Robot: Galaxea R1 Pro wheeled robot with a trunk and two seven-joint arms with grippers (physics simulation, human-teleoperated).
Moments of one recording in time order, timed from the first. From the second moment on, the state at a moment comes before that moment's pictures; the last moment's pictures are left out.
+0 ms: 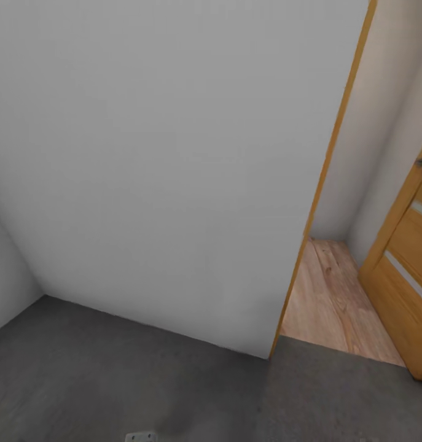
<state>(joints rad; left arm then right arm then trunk) -0.48 -0.07 -0.01 0.00 0.09 0.12 0.15 -0.37 0.07 0.51 0.03 -0.40 -0.11 -0.29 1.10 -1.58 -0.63</state>
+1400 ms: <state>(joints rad) -0.35 -0.07 -0.01 0.00 0.09 0.06 0.15 -0.27 0.07 0.51 0.03 -0.40 -0.12 -0.21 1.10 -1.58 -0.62</state>
